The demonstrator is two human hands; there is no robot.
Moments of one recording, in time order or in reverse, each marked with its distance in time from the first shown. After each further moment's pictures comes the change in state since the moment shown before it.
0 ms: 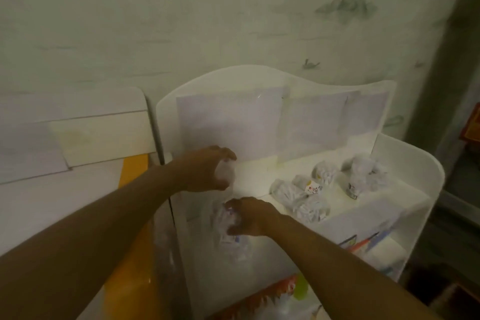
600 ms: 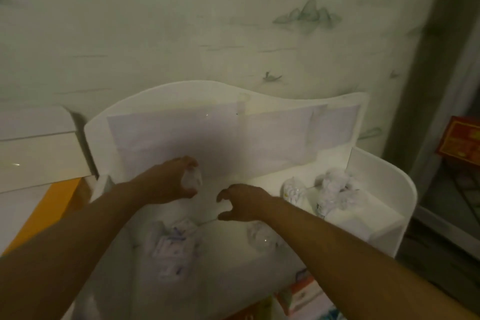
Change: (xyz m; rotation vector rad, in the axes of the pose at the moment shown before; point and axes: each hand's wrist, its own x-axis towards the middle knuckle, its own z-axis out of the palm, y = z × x) left_hand 0.069 0.024 0.017 -0.012 -0.029 -0.211; right_hand 0.007 0.105 -0.084 -0.139 0.033 -0.082
